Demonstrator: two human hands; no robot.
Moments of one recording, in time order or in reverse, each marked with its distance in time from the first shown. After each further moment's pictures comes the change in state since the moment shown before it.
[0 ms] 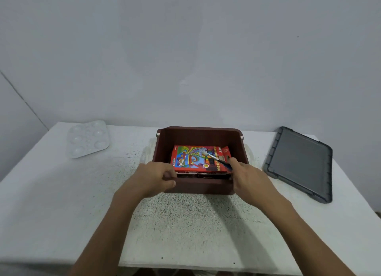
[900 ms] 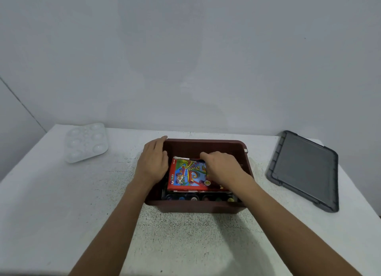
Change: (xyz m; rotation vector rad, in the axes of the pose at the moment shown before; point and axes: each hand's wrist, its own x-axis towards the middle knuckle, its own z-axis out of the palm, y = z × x) left_hand 0.072 -0.029 0.023 -0.132 0.608 0.035; right_hand 0.086 -0.042 0.004 -0.115 -0.130 -0.133
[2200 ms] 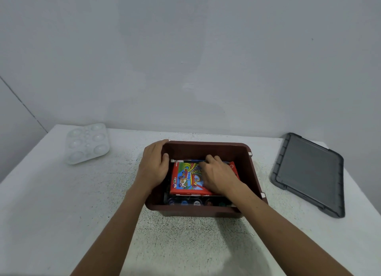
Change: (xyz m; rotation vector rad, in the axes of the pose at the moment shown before) left_hand 0.005 -0.019 0.013 -0.167 0.061 -0.002; right_hand 0.018 -0.001 0.038 0.108 0.004 -0.021
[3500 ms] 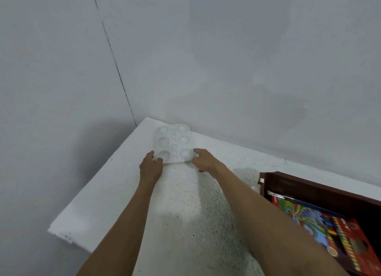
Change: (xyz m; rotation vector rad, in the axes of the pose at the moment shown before) left_hand 0.005 -0.220 -0.148 -0.200 0.210 -0.884; right_hand 0.235 -0.244 0.030 0.815 -0.362 0.035
